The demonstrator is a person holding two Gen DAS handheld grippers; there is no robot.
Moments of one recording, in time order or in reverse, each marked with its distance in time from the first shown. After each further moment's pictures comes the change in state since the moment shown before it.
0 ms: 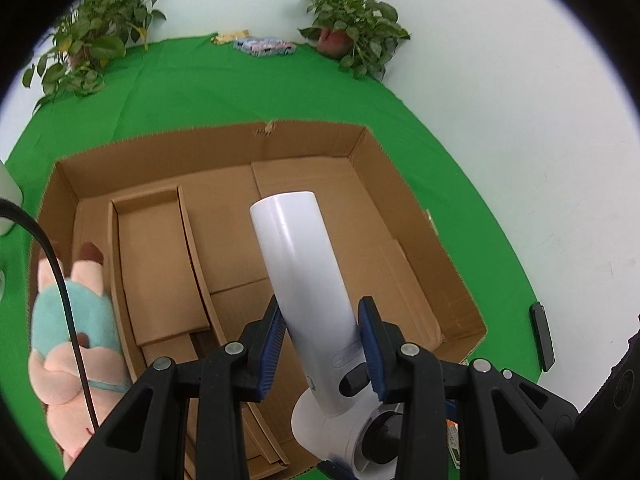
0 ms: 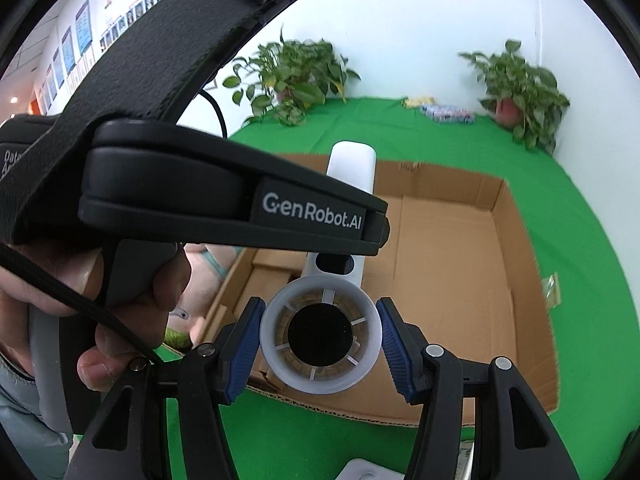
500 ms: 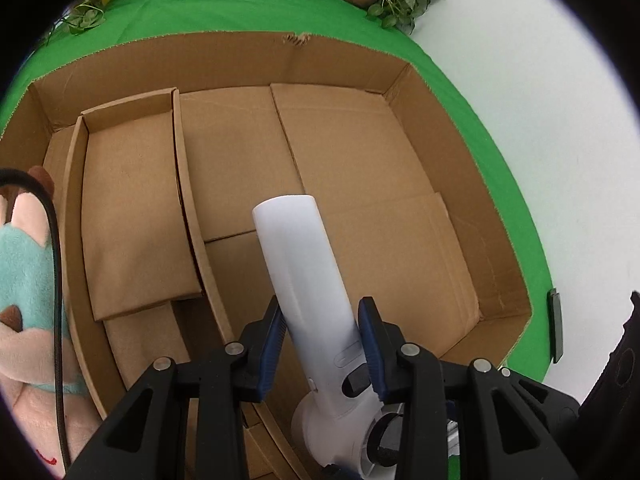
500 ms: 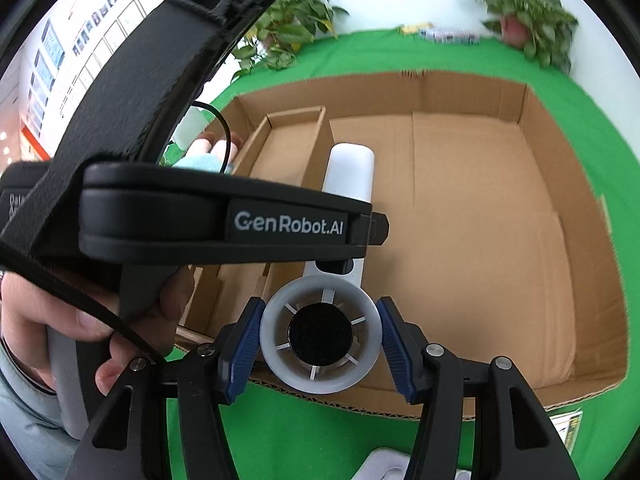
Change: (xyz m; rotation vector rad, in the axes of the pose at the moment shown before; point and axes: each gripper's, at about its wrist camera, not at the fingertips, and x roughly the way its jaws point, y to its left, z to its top) left arm 0.063 0.030 -0.019 -0.062 0.165 0.003; right arm 0.065 -0.032 -0.021 0.154 0.203 0.110
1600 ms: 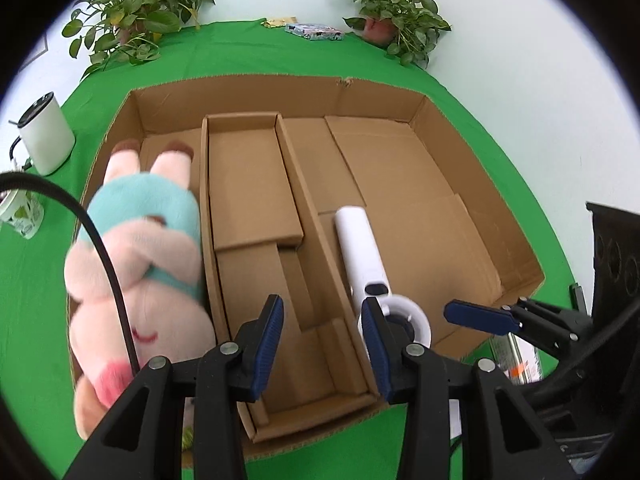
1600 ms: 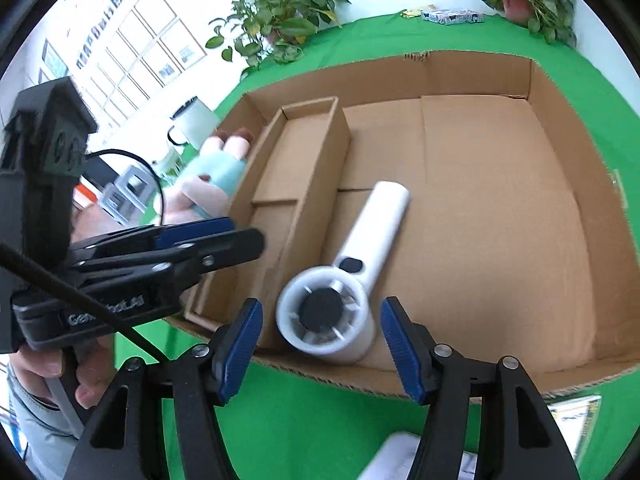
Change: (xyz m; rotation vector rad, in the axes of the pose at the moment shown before) left arm -0.065 0.018 -0.061 0.015 -0.164 0.128; right arm -0.015 -0.001 -0.022 0.015 0.032 0.050
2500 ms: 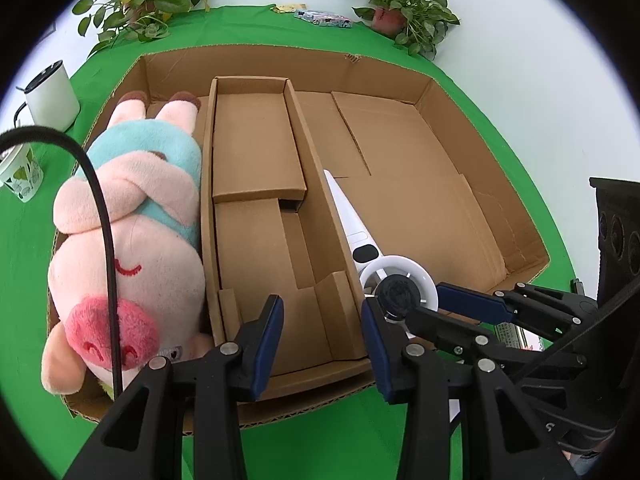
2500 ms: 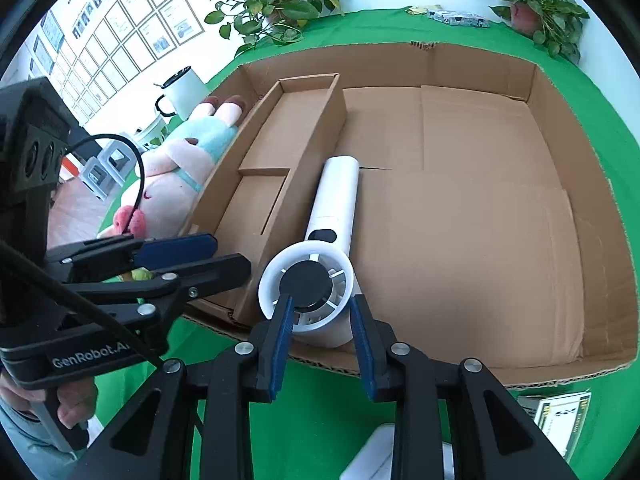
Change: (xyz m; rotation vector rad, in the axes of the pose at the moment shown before) left arm 0.006 0.006 -0.027 -0.042 0.026 -0.008; right arm 0.027 -0.005 -0.002 -0.045 0.013 -0.071
